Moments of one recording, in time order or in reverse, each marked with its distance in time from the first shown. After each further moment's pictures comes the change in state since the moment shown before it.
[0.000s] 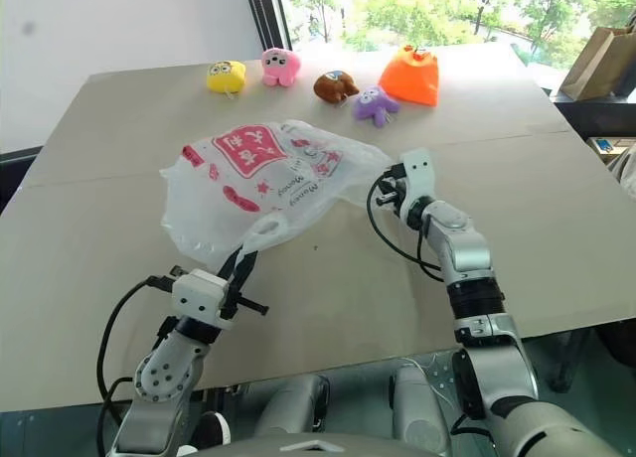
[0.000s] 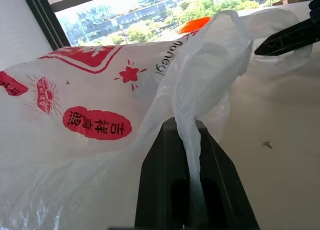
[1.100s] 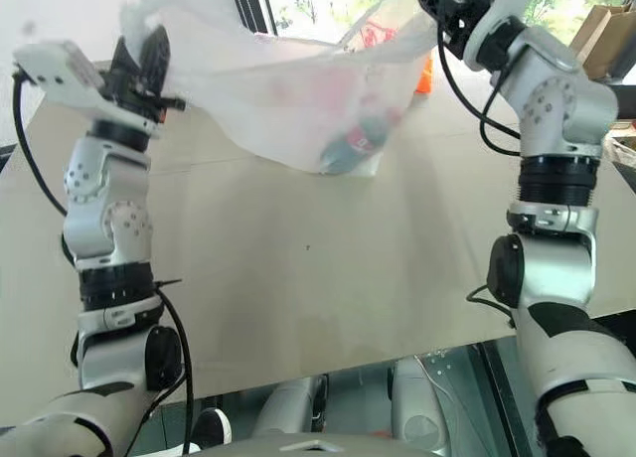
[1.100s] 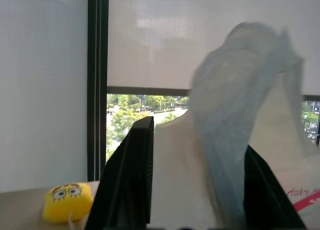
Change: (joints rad) left arm -0.878 0.154 0.332 0.286 -0.468 0.463 -0.032; right arm -0.510 -0.263 -0.234 -0.013 0.333 0.267 0.104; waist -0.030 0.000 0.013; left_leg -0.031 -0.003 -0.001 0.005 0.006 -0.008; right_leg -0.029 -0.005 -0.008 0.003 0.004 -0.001
